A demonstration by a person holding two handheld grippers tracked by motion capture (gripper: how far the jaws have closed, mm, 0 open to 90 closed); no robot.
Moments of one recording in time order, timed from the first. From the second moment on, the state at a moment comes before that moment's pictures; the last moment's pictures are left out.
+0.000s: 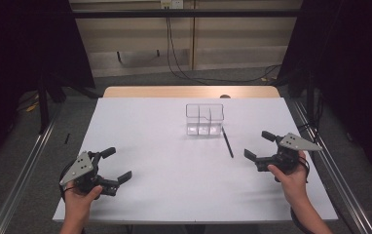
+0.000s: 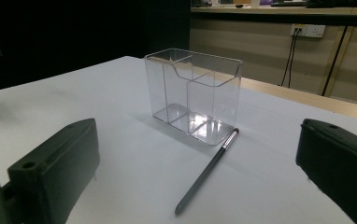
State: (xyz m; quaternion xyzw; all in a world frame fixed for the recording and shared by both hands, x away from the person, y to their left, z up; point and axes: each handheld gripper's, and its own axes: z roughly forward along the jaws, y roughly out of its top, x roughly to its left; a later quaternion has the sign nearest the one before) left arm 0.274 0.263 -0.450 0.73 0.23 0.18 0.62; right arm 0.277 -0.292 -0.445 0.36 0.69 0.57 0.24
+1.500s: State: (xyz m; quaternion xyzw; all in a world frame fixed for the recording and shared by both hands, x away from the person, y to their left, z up) left arm 0.273 0.264 -0.450 0.73 0.22 0.18 0.62; right arm 0.312 -0.261 -0.447 0.36 0.70 0.58 0.24
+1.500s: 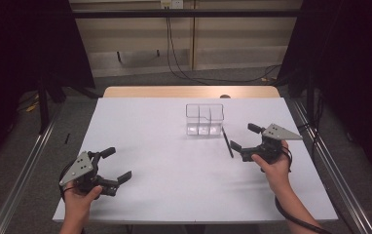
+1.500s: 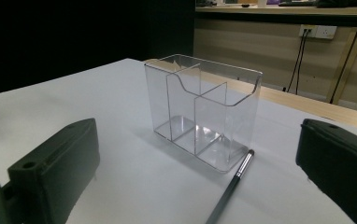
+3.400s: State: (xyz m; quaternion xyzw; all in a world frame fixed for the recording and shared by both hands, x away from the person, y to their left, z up) left arm 0.272 0.266 -0.451 0.73 0.23 0.17 0.62; right arm 0.367 -0.248 -0.459 0.38 0.71 0.55 0.24
